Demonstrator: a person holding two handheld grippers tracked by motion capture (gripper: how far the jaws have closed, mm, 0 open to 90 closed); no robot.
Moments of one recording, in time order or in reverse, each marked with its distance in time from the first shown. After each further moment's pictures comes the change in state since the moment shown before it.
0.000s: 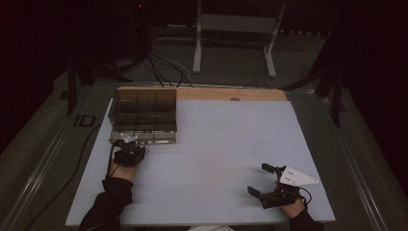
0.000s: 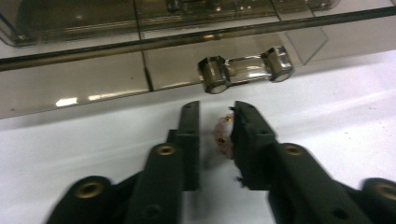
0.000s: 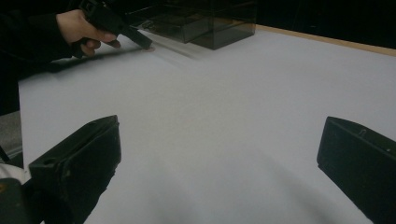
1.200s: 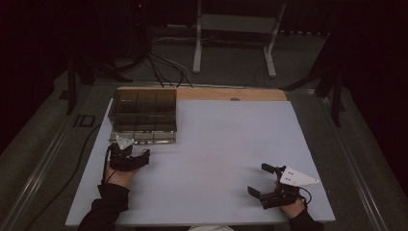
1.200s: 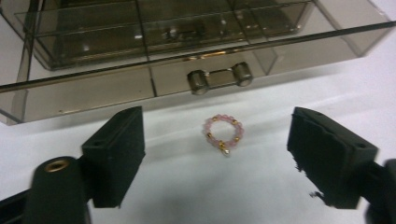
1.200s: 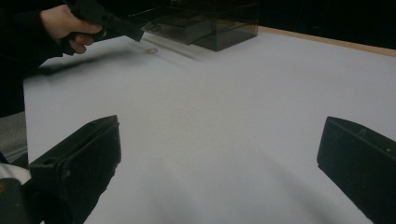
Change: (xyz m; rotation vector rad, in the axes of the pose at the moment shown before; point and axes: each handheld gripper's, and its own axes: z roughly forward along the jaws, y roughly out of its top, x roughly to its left) left arm -0.006 -0.007 -0.029 -0.094 0.000 0.020; right arm 0.000 0.000 0.000 -0.005 0.011 0.003
